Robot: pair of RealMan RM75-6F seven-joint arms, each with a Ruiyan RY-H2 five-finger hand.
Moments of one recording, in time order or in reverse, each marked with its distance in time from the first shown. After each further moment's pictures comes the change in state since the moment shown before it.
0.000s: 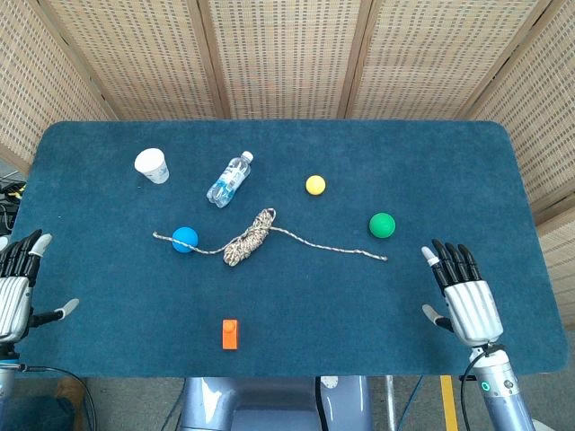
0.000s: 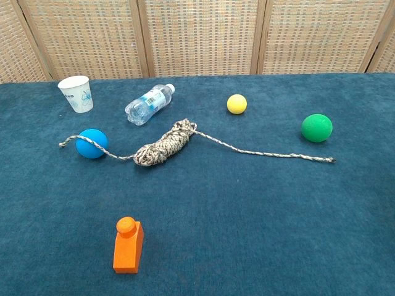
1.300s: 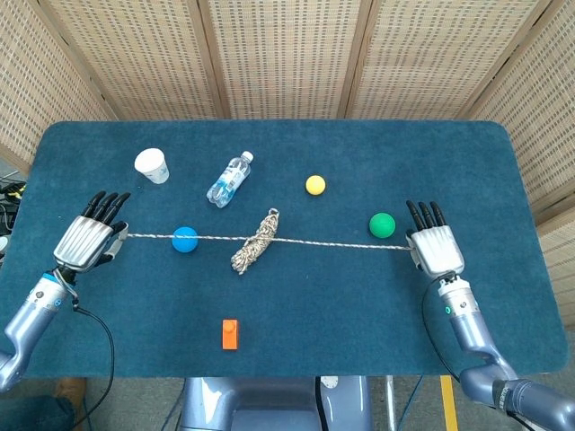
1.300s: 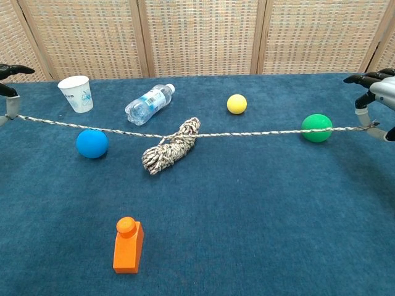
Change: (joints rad) left arm -0.380 -0.271 0.011 0.743 0.141 -0.342 -0.123; right arm 0.307 -0.172 0.125 0.380 0.285 -0.421 -0.158
